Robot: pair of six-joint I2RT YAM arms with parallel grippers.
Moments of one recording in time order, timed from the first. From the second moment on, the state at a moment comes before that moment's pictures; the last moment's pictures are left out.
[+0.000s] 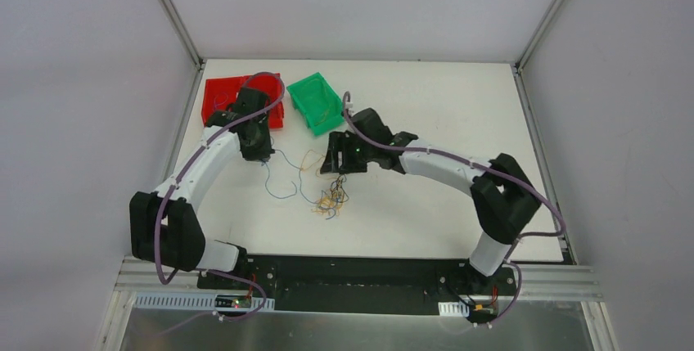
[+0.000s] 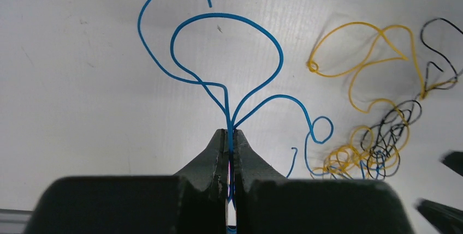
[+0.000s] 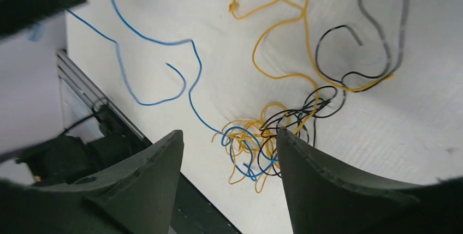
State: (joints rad) left arm -0.23 1.42 1.11 -0.84 -0.13 -0.37; right arm 0.80 1.68 1.20 -0.25 -0.27 0.71
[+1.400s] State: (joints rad) left arm 0.11 1.72 1.72 -0.98 -0.22 -0.18; right arm 0.87 1.42 0.98 0.01 -0.09 0.50
